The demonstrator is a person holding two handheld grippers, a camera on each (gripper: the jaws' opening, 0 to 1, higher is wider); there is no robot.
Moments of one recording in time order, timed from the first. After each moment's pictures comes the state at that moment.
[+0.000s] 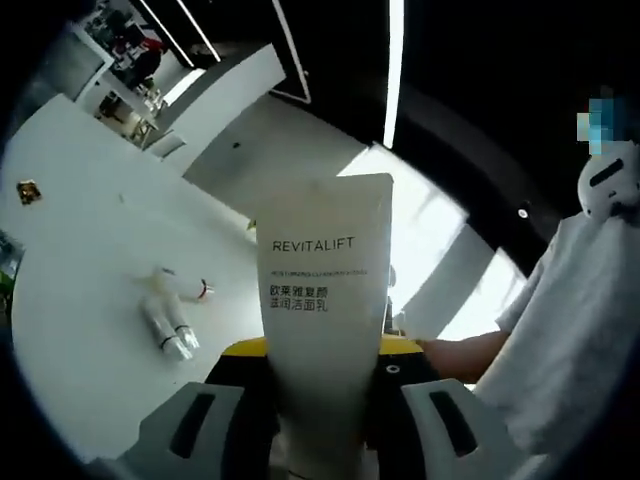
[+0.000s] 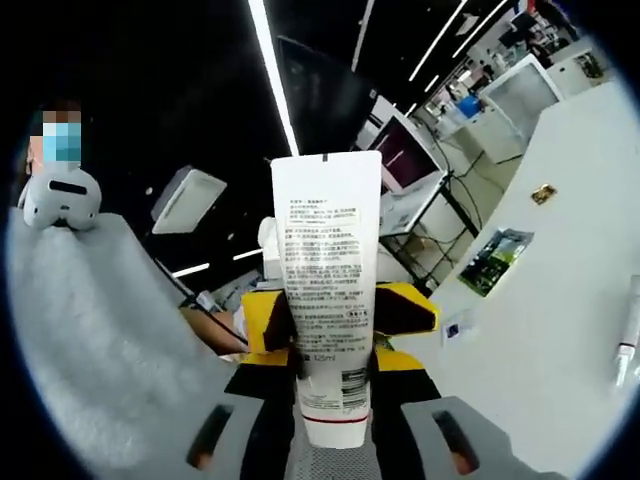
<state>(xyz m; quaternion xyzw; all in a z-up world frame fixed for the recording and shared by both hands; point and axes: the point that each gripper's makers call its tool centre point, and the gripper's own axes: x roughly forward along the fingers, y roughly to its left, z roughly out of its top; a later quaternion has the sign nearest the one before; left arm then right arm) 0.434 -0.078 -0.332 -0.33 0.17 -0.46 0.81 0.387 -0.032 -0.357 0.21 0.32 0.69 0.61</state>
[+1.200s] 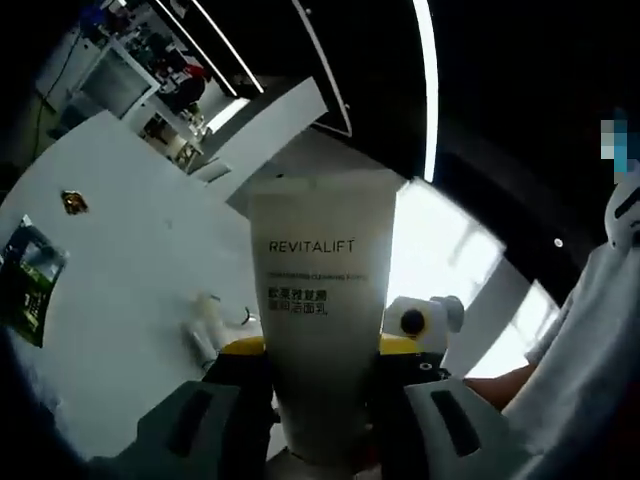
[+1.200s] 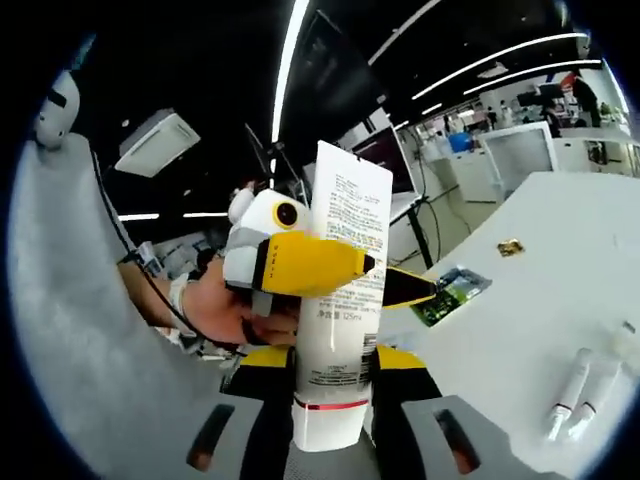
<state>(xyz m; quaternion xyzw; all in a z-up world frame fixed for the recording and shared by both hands) 0.458 -0.047 -0.329 -0.36 0.15 -0.39 0.83 0.407 -0.024 -0.369 0.07 0.27 0.67 0.69</state>
